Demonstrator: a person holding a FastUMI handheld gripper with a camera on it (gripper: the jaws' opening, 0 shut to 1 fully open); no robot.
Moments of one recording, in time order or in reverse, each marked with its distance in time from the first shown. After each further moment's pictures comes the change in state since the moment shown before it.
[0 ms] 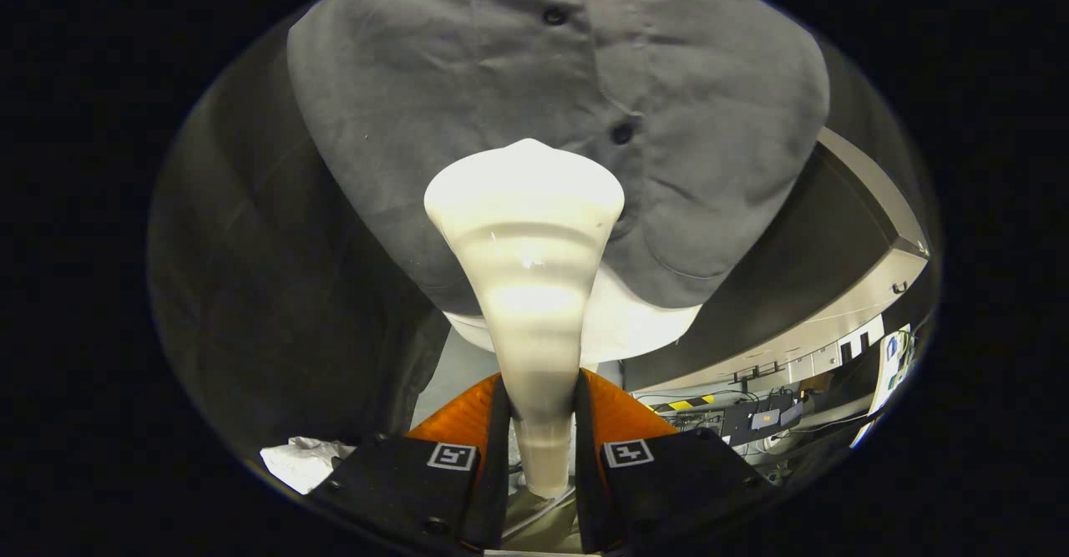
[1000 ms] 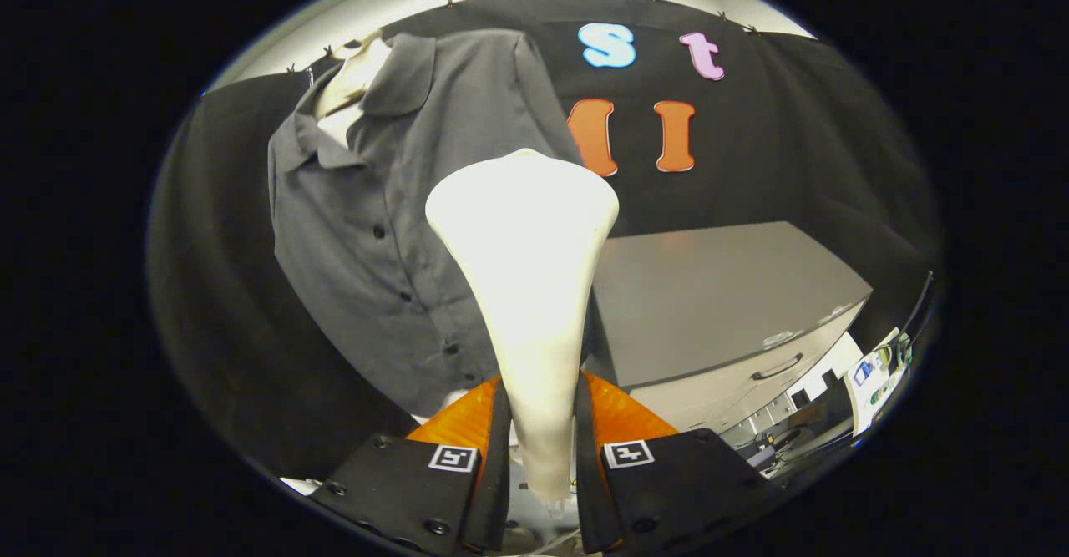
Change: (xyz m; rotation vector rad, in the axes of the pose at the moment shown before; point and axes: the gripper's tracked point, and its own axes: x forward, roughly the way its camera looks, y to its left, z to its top) arm -0.254 -0.167 0.166 0.091 -0.448 -0.018
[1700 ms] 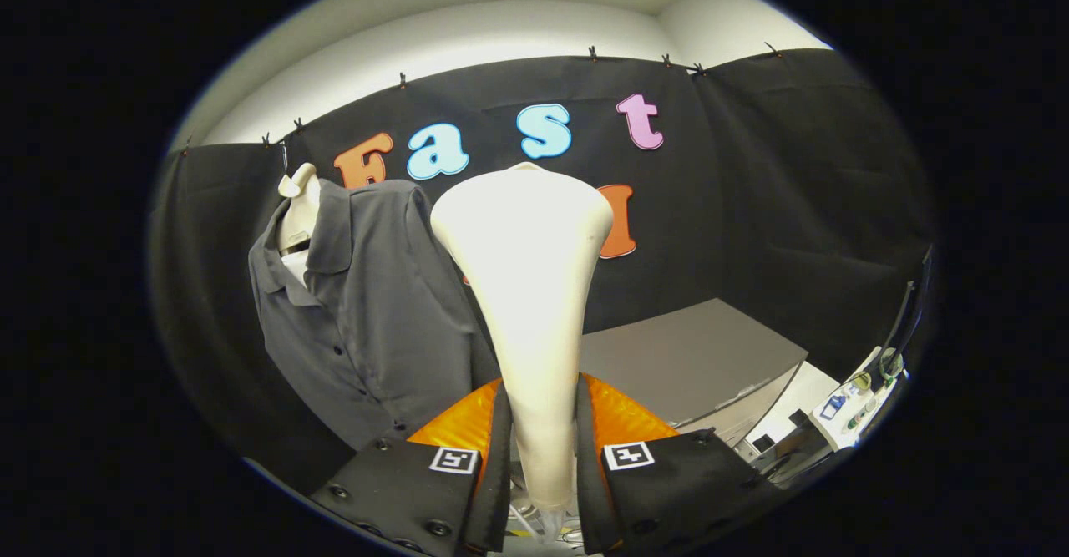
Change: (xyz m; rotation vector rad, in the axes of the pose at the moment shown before) arm -0.066 -0.133 0.108 0.045 -0.264 -0.059
